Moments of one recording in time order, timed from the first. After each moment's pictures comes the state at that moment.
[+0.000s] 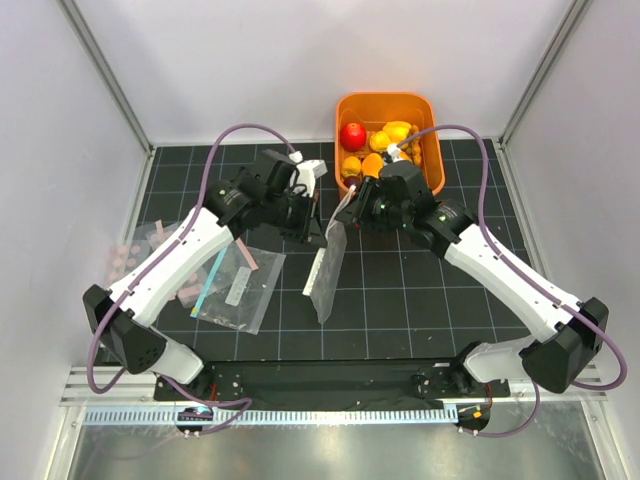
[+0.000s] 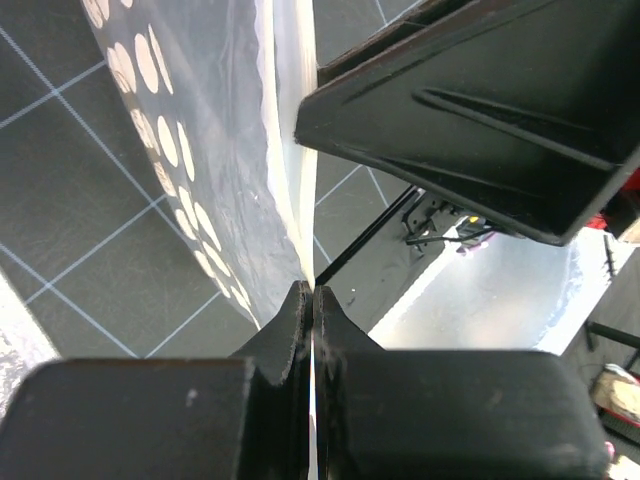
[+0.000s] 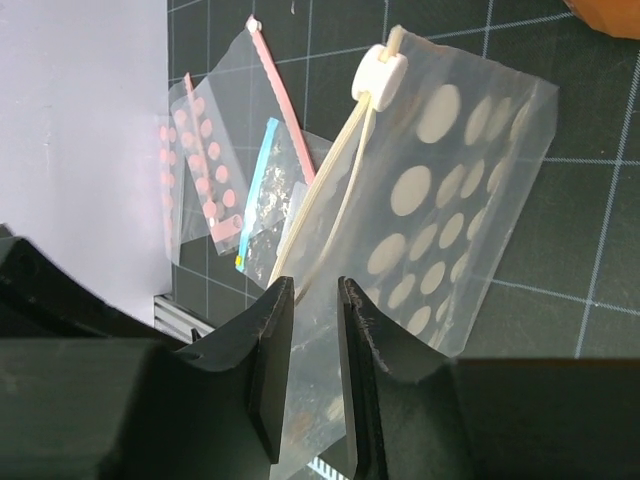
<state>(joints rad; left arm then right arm) -0.68 1.48 1.56 -0.90 0.41 -0.43 0.67 1.32 1.32 -0.57 -0.02 0.88</state>
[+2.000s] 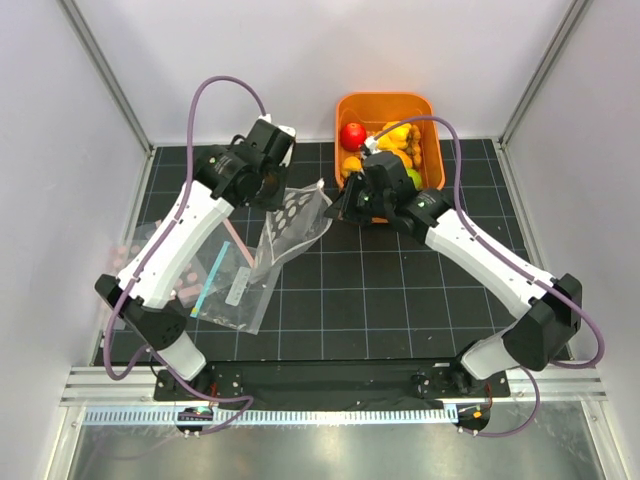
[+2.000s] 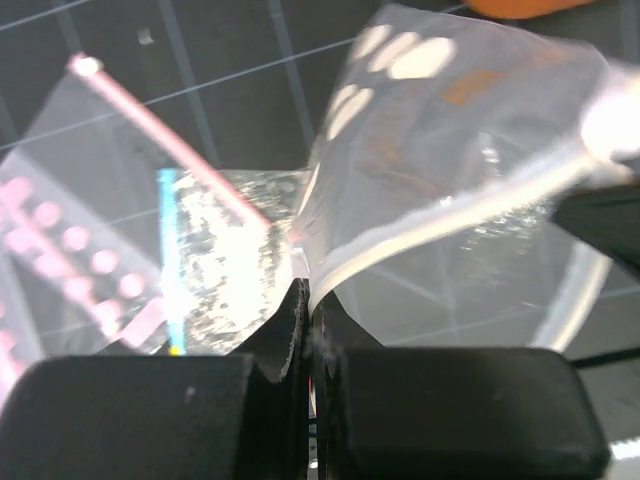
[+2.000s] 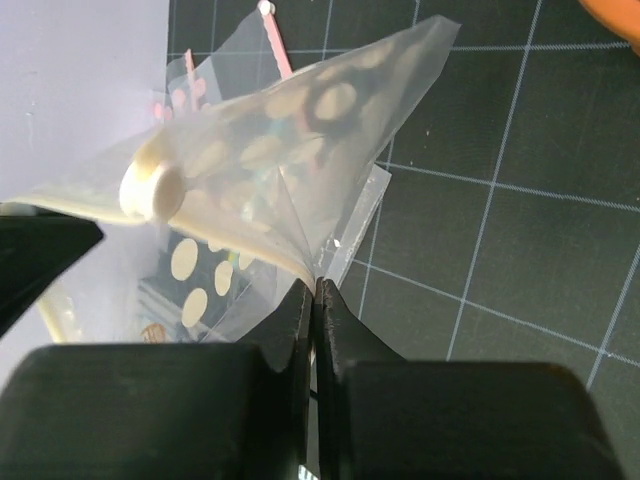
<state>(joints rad) -0.66 1.65 2.00 -1.29 -0.25 -0.29 0.67 1.47 1.40 -0.52 -0.09 0.80</state>
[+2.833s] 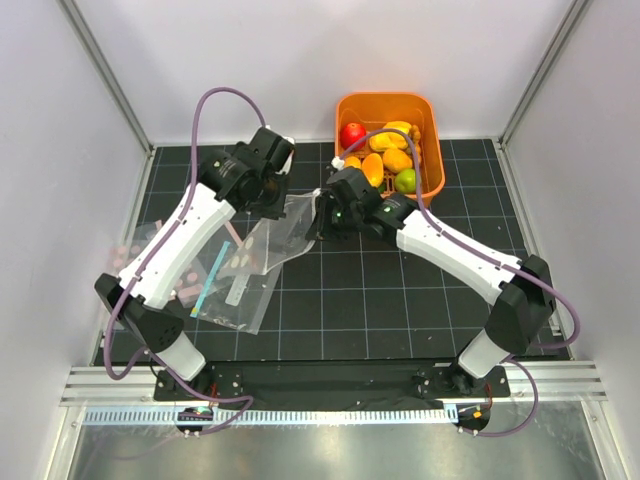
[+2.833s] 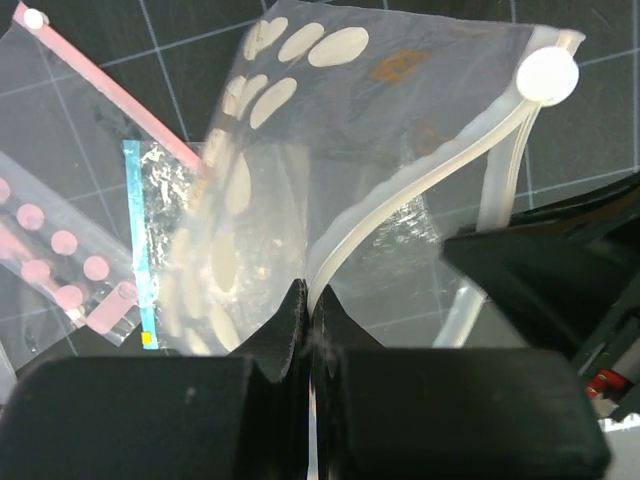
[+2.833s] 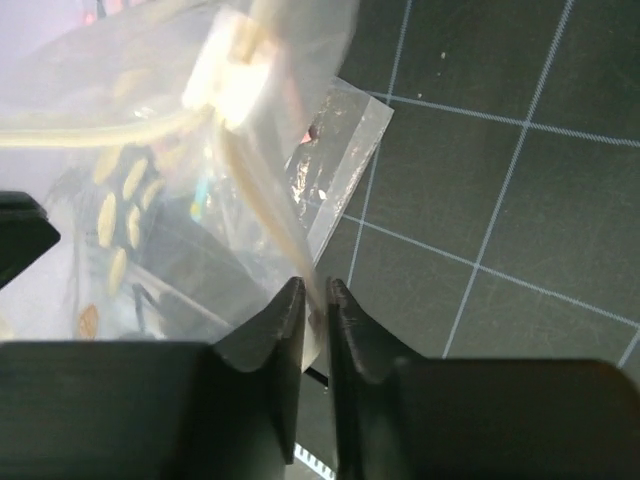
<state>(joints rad) -0.64 1.62 1.90 -1.28 -0.21 -0.34 0.78 1.60 1.44 -0.57 -0.07 0.80</state>
